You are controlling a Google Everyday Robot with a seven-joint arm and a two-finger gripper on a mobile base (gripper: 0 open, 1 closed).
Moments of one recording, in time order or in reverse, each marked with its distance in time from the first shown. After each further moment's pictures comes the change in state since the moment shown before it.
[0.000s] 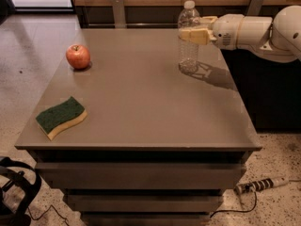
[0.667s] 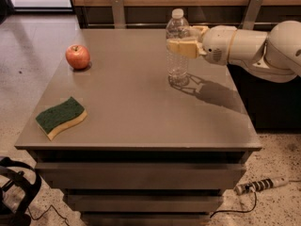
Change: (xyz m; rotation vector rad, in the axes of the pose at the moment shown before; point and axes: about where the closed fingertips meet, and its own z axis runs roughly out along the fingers) arm -0.008 0.077 -0.001 -0.003 -0.032 -0.027
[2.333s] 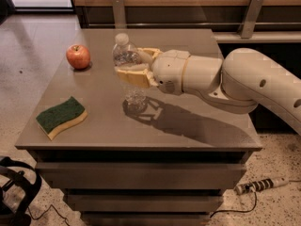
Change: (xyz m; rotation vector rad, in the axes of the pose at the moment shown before) arm -0.018 0.159 0.053 -0.114 -0.035 -0.070
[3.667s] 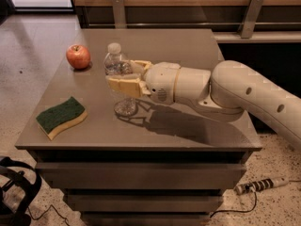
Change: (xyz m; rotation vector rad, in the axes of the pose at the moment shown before) arm 0.023 0.026 0.020 -0.091 -0.033 0.174
